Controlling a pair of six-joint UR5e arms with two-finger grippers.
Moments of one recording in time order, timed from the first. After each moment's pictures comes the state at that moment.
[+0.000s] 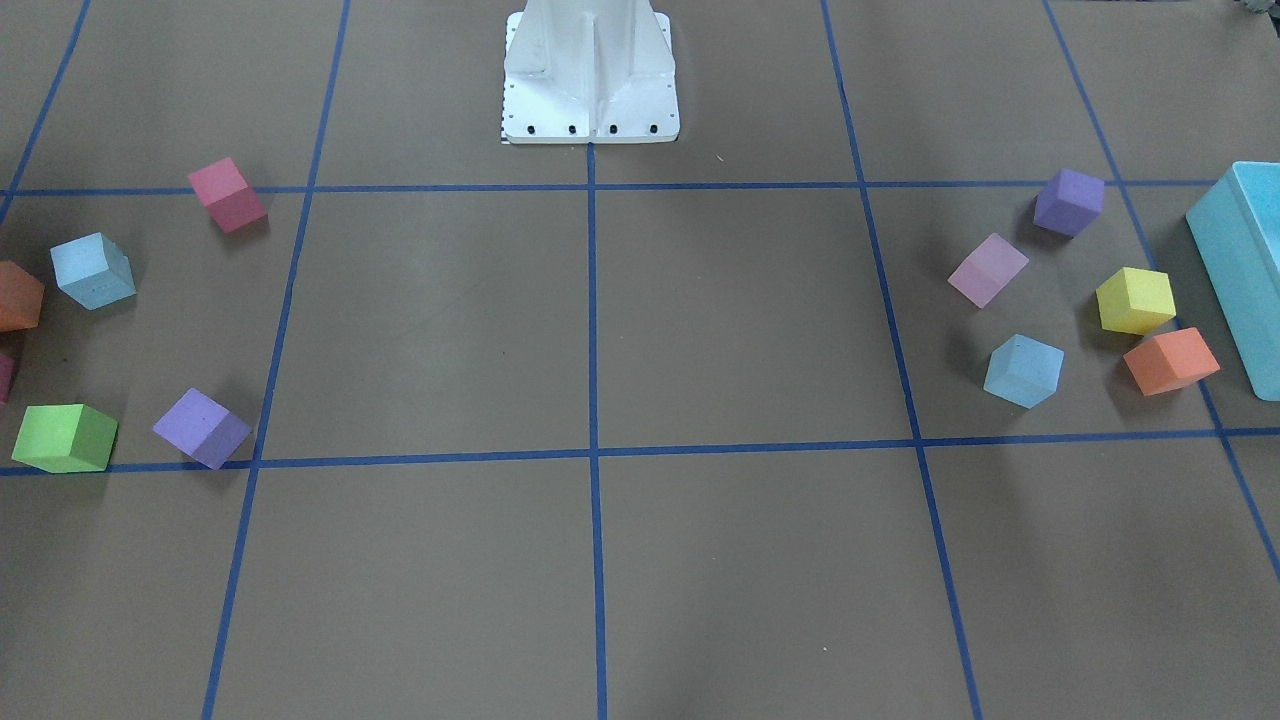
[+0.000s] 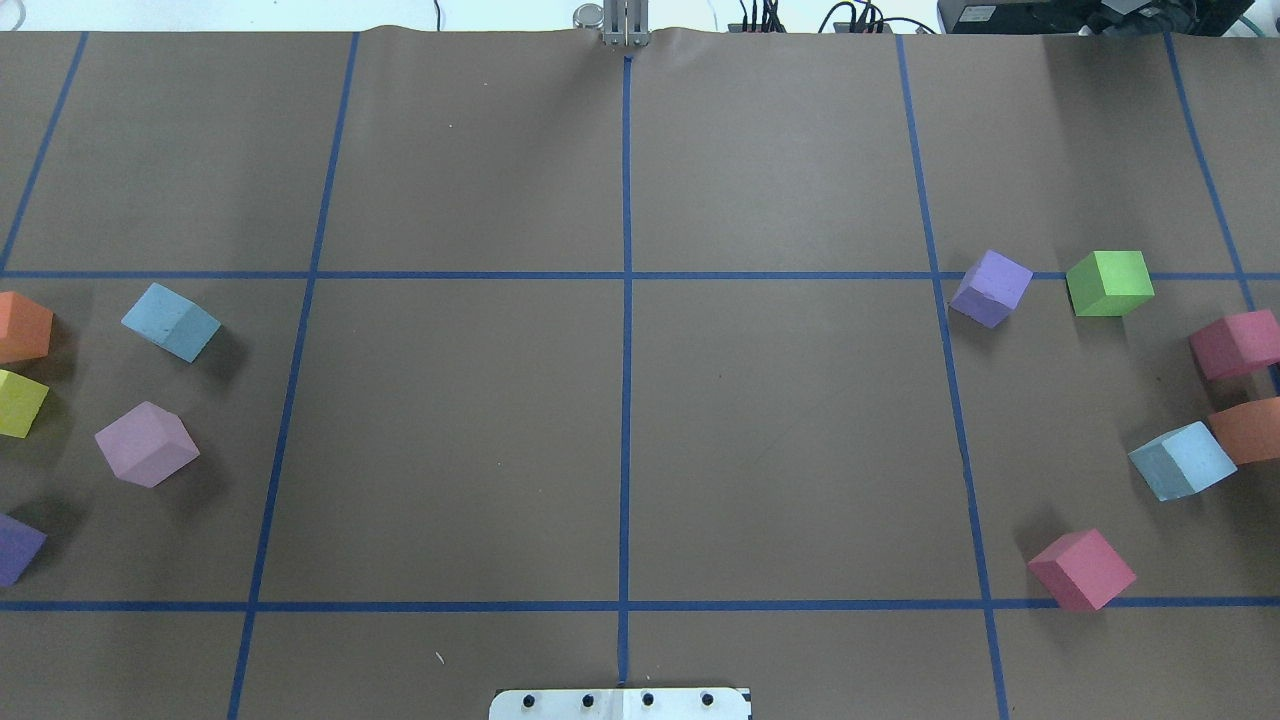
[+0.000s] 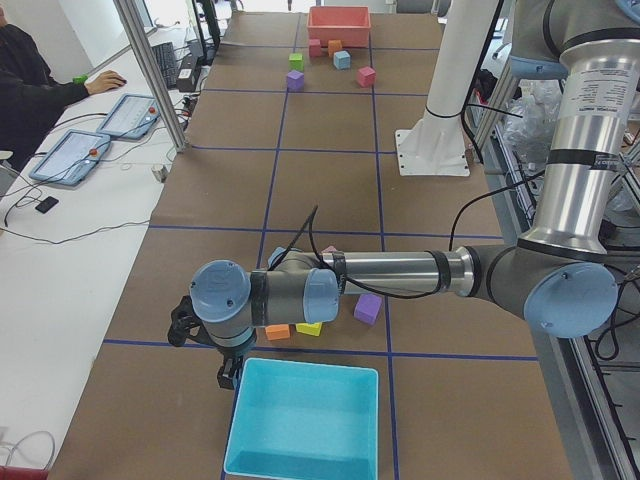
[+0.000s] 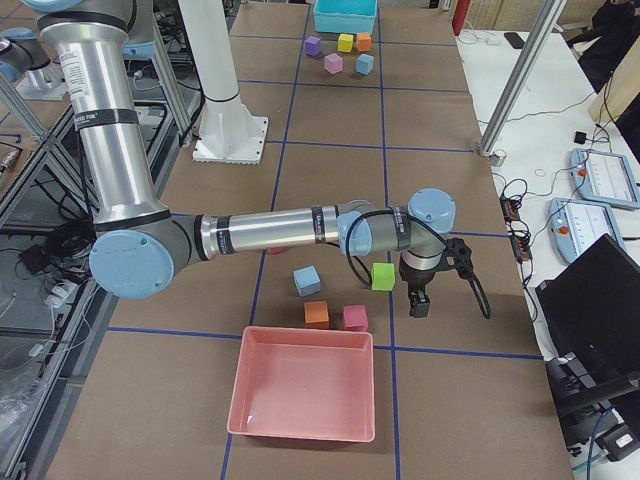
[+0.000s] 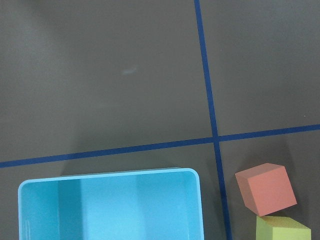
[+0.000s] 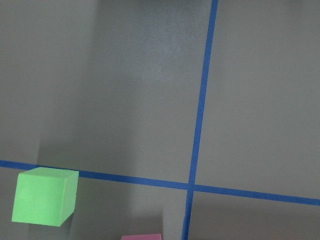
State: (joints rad) left arm -1.75 -1.71 -1.43 -1.54 -2.41 0.27; right arm 1.48 -1.37 1.54 -1.55 2.30 0.05
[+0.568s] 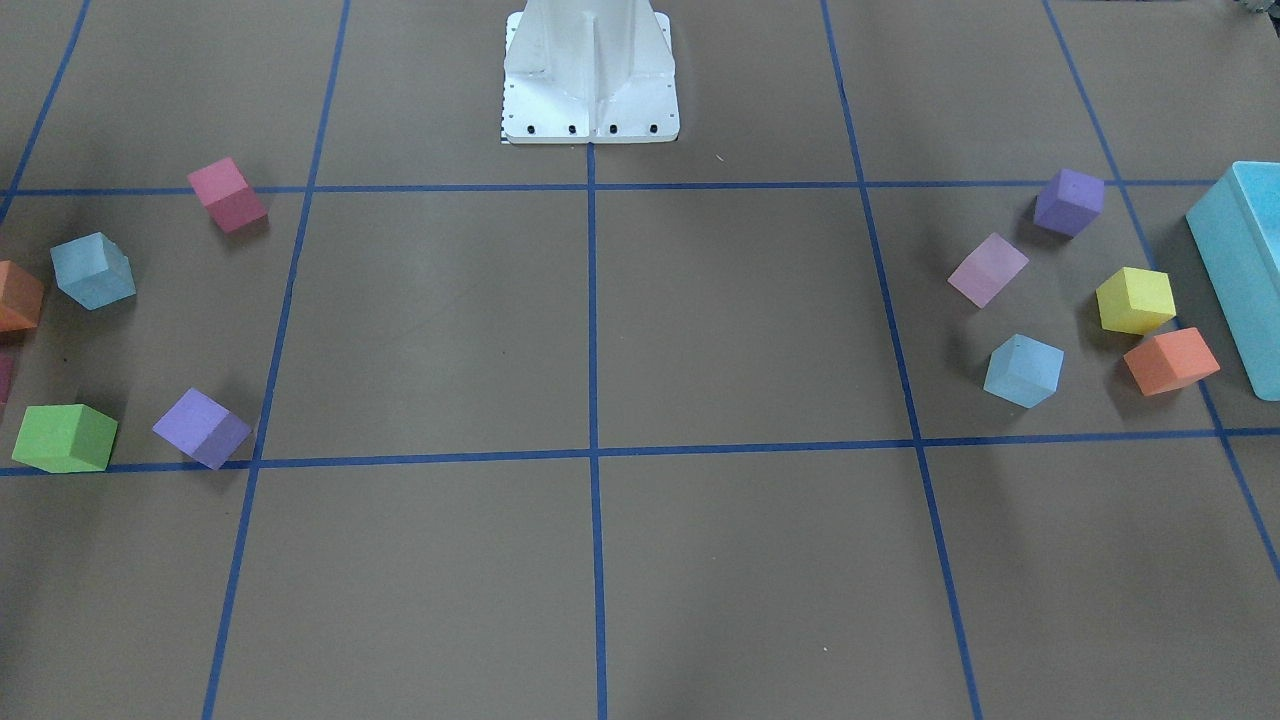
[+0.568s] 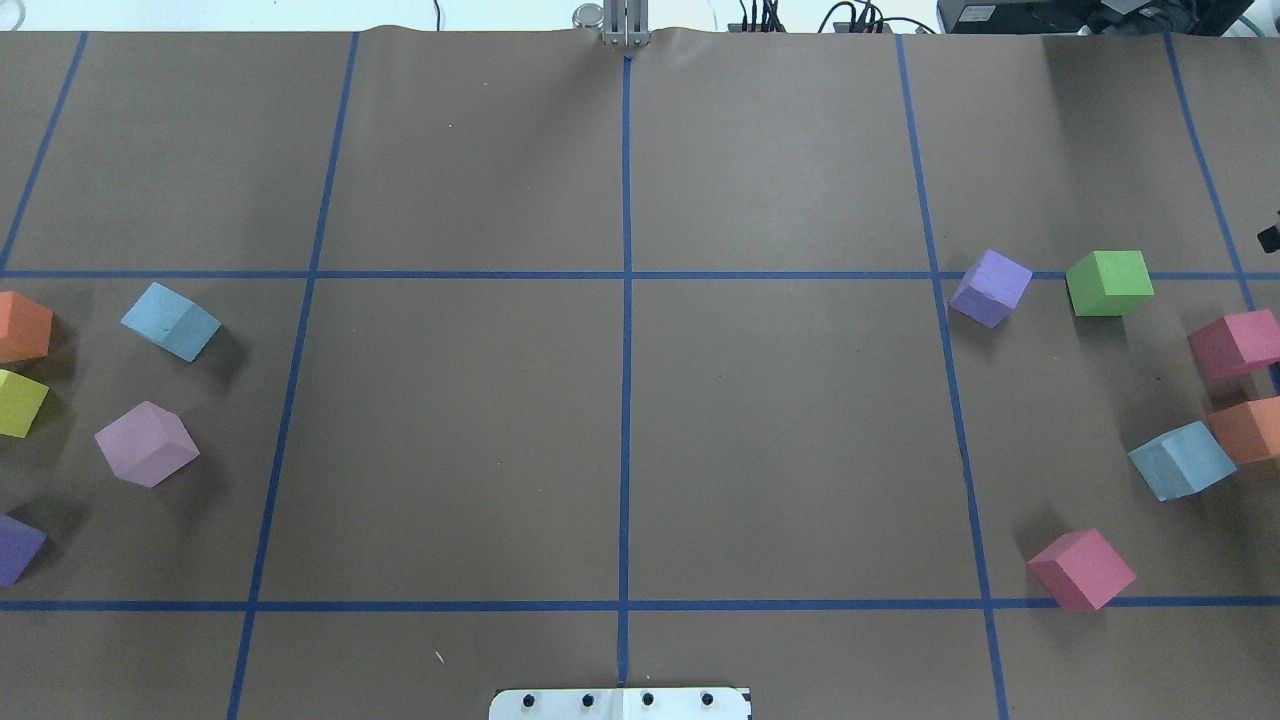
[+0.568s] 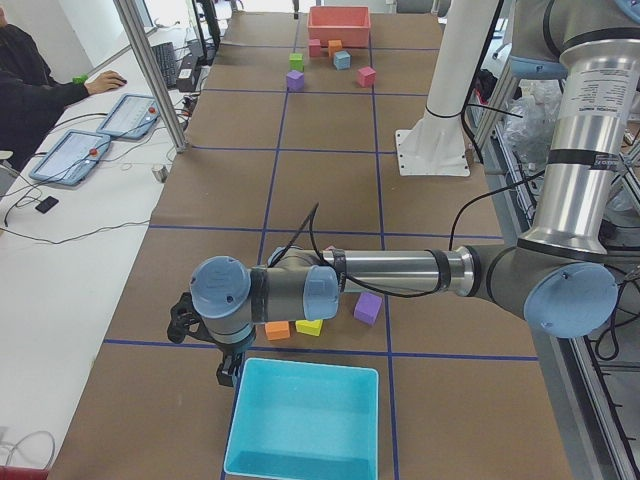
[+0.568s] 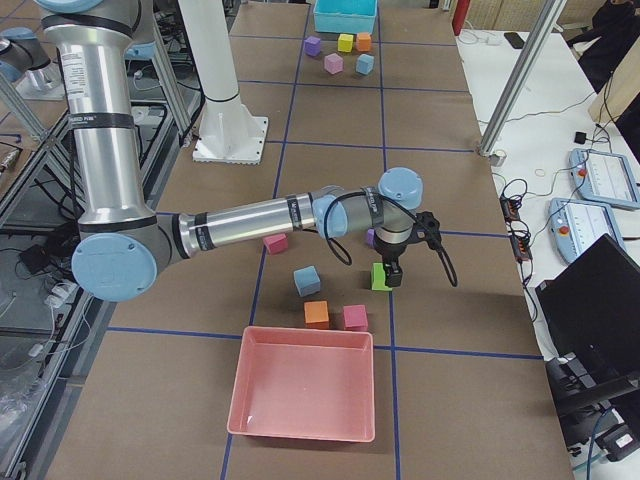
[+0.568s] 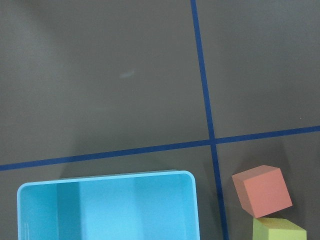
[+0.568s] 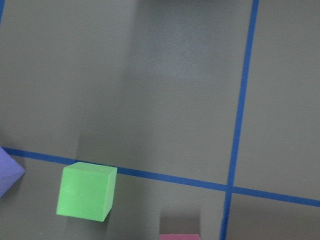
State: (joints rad) left arm -1.75 -1.71 -1.46 -1.53 -2.41 0.26; right arm 1.38 -1.56 1.79 -1.53 2.37 0.14
